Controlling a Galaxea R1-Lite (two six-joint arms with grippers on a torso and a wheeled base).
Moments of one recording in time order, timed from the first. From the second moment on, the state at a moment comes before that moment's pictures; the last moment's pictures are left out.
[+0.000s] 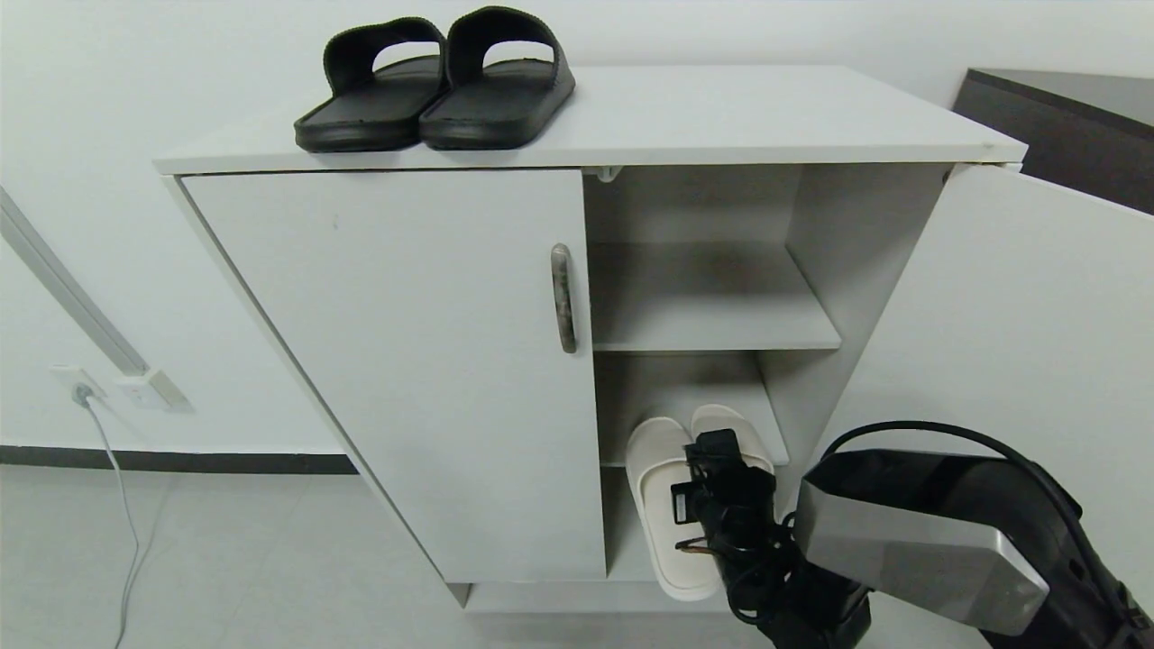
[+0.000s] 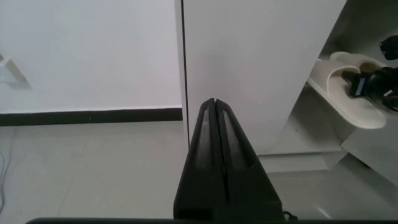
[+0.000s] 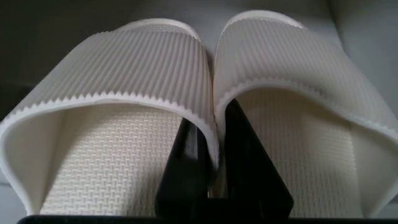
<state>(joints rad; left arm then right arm) 0.00 0.00 0.00 0.00 -0.01 0.00 0.69 2.56 -0.98 -1.44 -0.58 0.04</state>
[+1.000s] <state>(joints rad) 0.00 0.00 0.00 0.00 -0.01 0.00 0.56 2.72 -1.63 -1.02 -0.55 0.05</state>
